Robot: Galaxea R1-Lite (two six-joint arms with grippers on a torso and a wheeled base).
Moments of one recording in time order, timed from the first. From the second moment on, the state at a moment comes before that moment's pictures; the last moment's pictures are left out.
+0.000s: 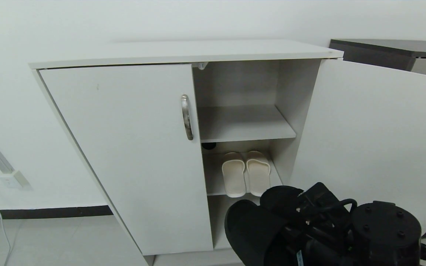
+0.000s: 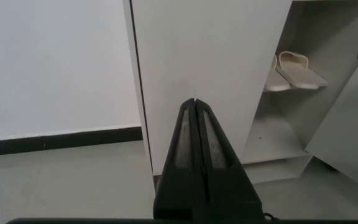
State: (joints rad) left arm 0.00 0.00 0.00 0.00 -0.02 0.00; right arm 0.96 1.66 -0.41 -0.93 -0.34 0.09
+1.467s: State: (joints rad) left arm 0.00 0.00 0.00 0.00 -0.02 0.00; right arm 0.94 1.95 -1.32 -0.33 -0.90 0.25
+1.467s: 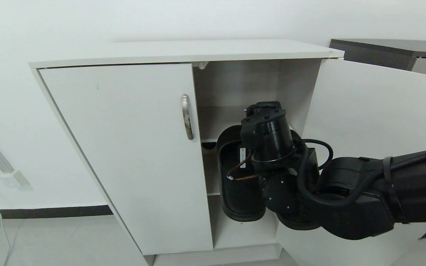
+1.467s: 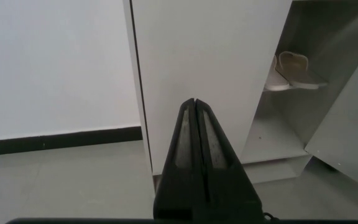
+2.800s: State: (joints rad) left arm 0.00 0.00 0.00 0.00 -0.02 0.00; right arm 0.85 2.02 -1.50 -0.21 -0.76 0.24
